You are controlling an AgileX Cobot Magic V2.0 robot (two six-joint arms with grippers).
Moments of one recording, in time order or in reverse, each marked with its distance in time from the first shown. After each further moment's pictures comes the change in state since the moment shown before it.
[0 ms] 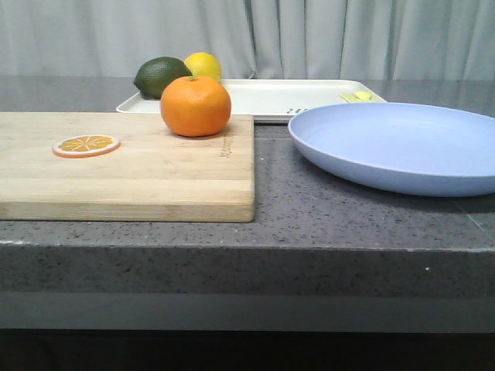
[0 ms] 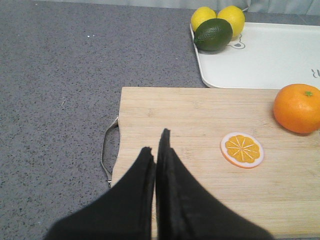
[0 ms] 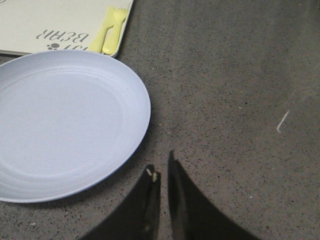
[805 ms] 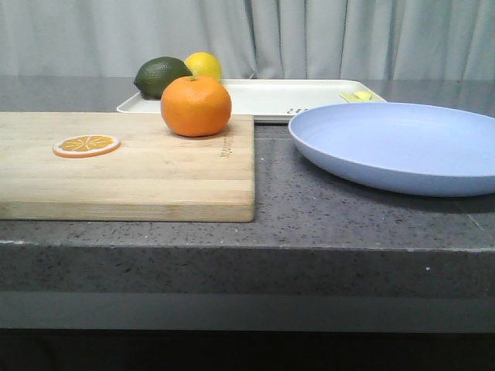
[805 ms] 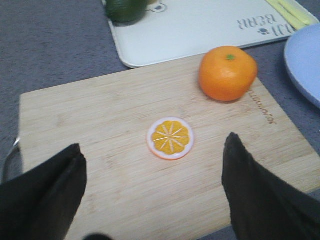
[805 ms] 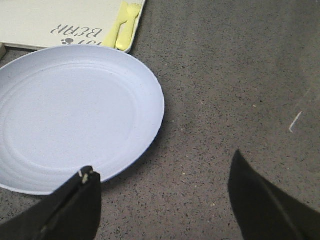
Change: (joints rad) left arm -0.312 0.338 -0.131 0.004 -0.064 0.052; right arm 0.037 0.000 0.000 0.012 0.011 0.000
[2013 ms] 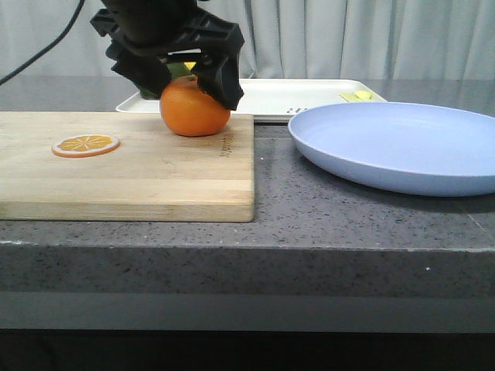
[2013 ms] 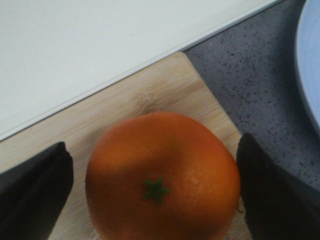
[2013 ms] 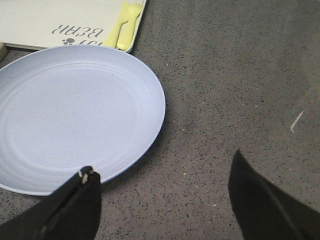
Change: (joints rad) left arm -0.148 0.898 -0.615 0.021 0.046 0.000; right arm 0.002 0.000 0.000 0.002 0.000 0.000
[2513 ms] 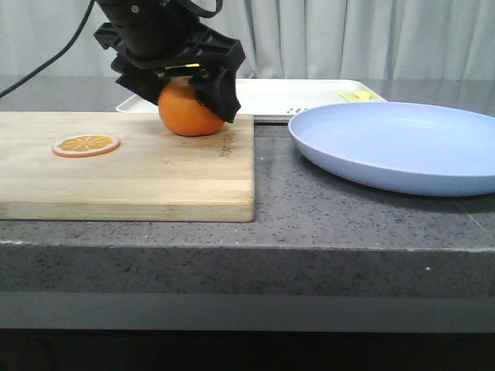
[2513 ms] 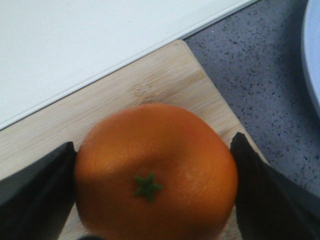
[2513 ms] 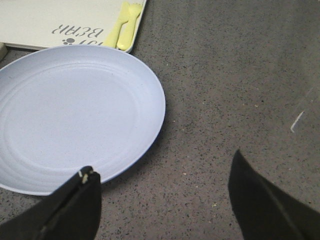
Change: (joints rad) left arm 0.000 0.012 0.000 0.000 0.009 0.000; right arm 0.000 0.000 0.000 0.000 0.000 -0.001
